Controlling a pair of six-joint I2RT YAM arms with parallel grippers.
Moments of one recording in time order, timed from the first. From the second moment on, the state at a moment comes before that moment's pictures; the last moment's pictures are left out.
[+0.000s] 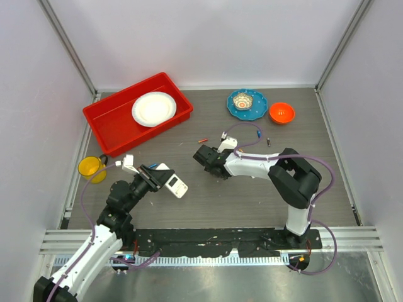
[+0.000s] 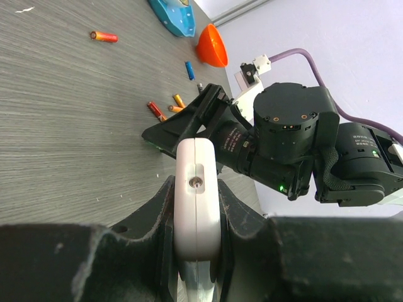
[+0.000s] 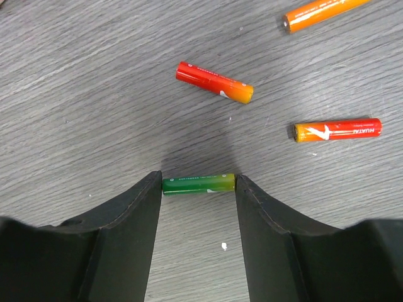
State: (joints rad) left arm -0.42 0.40 0.08 0.26 0.19 -1.05; right arm 0.90 1.85 1.14 -0.51 0.59 1.20
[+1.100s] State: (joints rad) left arm -0.42 0.42 0.08 0.31 0.27 -1.08; right arm 0.90 1.42 0.89 -0.21 0.35 0.18
